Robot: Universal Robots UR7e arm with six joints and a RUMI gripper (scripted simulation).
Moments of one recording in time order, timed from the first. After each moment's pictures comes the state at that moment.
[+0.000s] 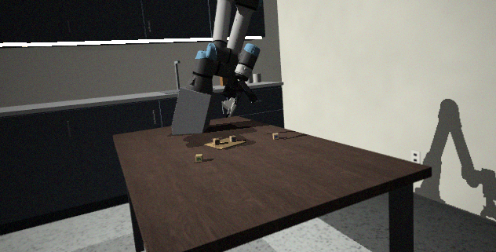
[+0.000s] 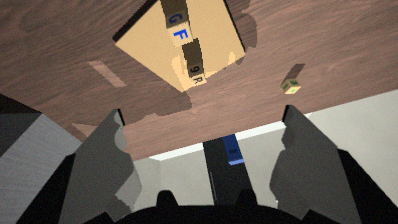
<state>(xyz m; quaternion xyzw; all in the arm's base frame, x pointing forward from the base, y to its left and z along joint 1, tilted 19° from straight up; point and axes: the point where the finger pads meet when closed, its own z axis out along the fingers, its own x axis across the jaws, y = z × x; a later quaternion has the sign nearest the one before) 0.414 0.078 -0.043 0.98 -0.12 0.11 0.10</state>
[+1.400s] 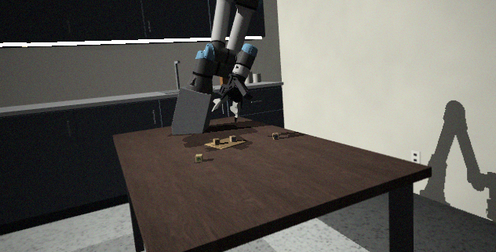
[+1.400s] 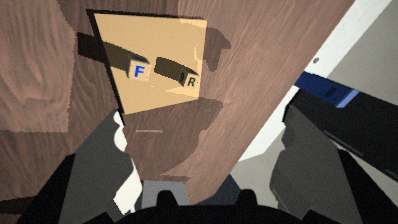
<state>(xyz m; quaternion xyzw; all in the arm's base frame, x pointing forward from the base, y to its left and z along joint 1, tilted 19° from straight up) 0.425 0.058 -0.042 0.84 -0.53 0.14 0.04</state>
